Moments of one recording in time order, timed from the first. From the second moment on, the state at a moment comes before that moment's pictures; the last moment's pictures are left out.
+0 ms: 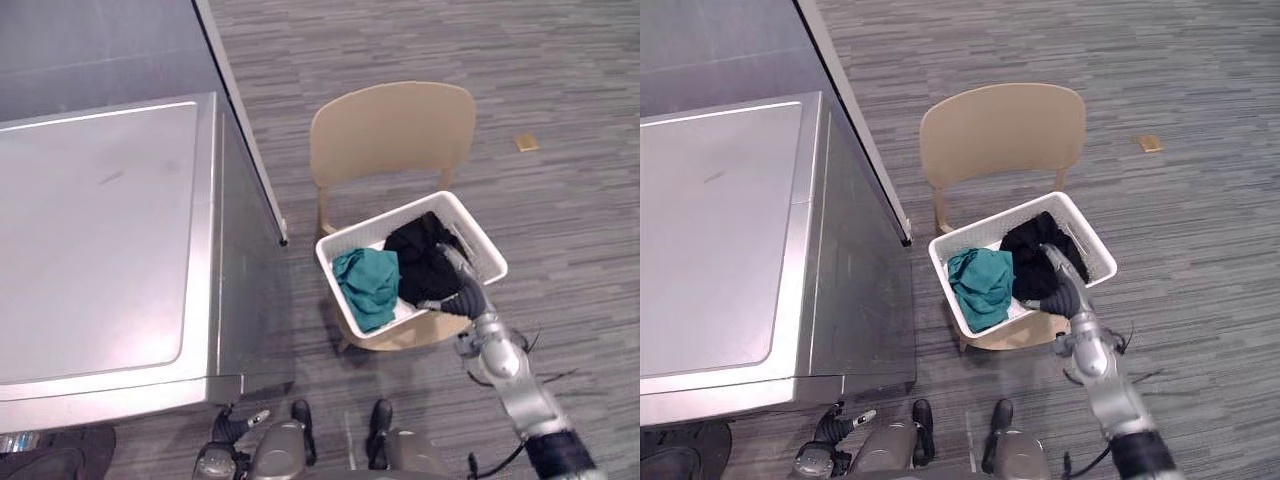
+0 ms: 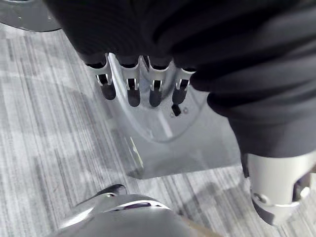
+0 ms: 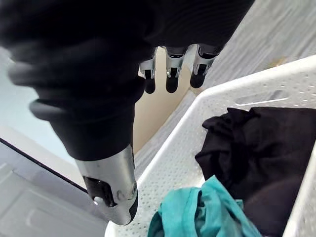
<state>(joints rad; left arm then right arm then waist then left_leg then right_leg) 0.10 0.12 0.04 0.95 0.22 -0.07 0.20 -0.25 -0.52 0.18 0.34 -0.40 -0.14 -0.18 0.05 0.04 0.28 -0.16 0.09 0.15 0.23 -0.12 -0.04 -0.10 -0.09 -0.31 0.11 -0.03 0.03</state>
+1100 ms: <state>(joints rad) -0.10 0.06 0.04 0.90 0.01 -0.14 0.27 -0.93 -0.53 0.31 1.01 -0.26 -0.02 -0.28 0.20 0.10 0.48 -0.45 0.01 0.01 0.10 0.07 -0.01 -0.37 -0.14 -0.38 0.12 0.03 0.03</state>
